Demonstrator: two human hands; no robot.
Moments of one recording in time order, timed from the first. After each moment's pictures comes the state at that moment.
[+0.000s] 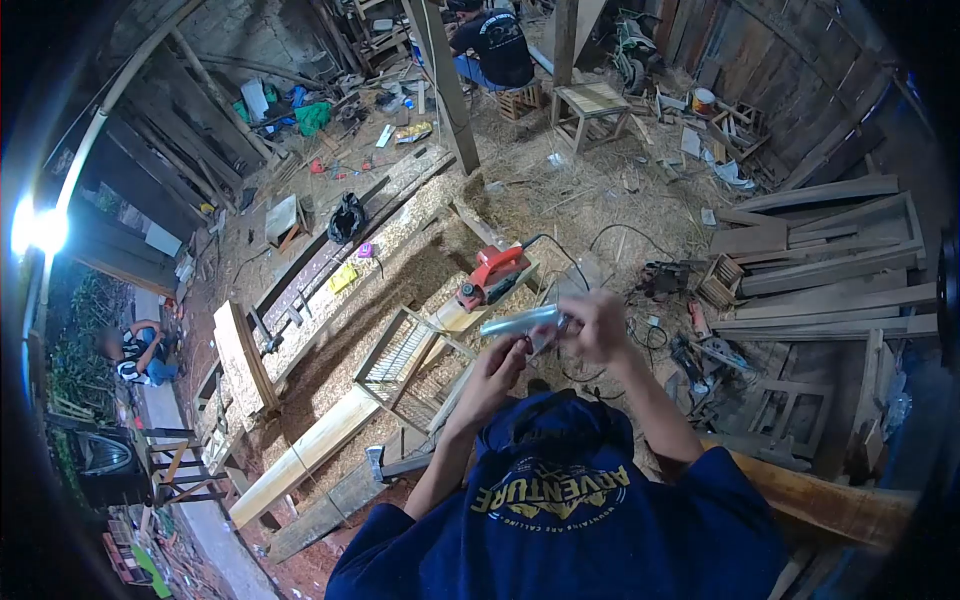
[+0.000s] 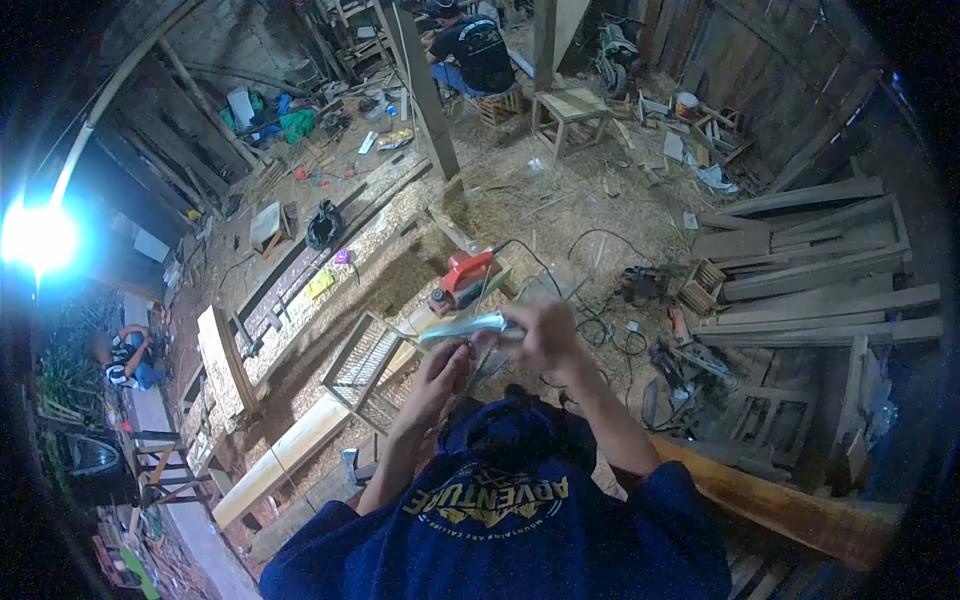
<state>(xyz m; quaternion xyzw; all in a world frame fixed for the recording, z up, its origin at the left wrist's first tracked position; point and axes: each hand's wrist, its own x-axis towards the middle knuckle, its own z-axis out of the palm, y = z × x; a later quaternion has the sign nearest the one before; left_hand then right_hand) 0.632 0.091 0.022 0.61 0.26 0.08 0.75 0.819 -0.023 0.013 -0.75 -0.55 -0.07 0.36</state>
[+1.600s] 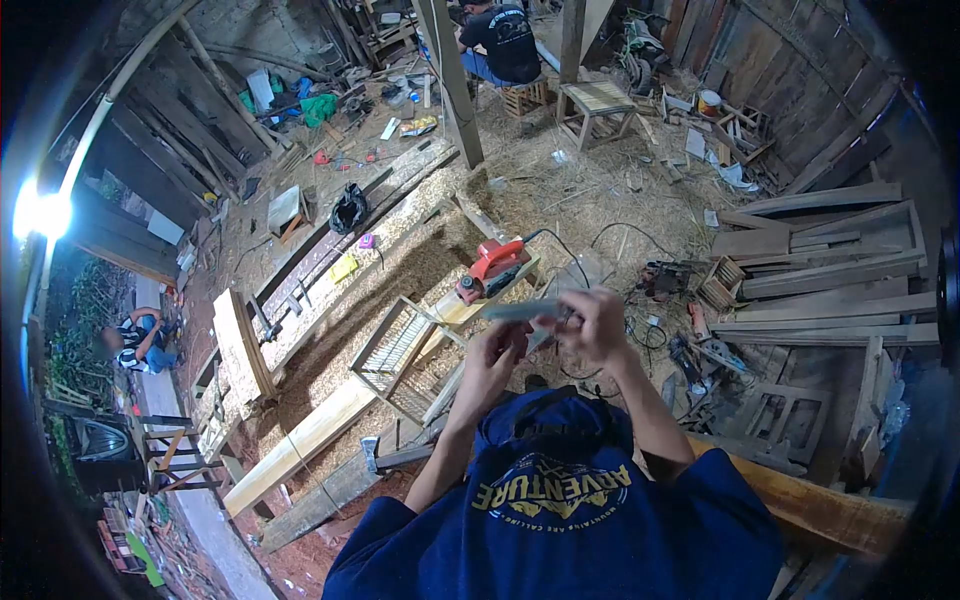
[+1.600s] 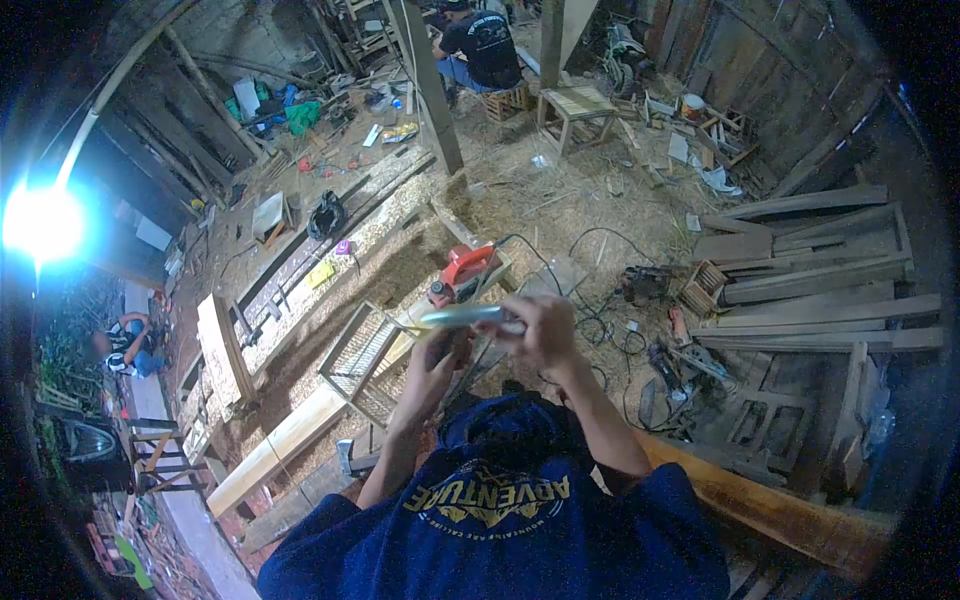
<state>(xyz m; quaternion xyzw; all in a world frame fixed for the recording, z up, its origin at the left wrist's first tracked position) 0.641 0.089 0.019 0.68 0.22 0.17 0.68 0.810 -0.027 0.018 -0.75 -0.52 -0.05 0.40</state>
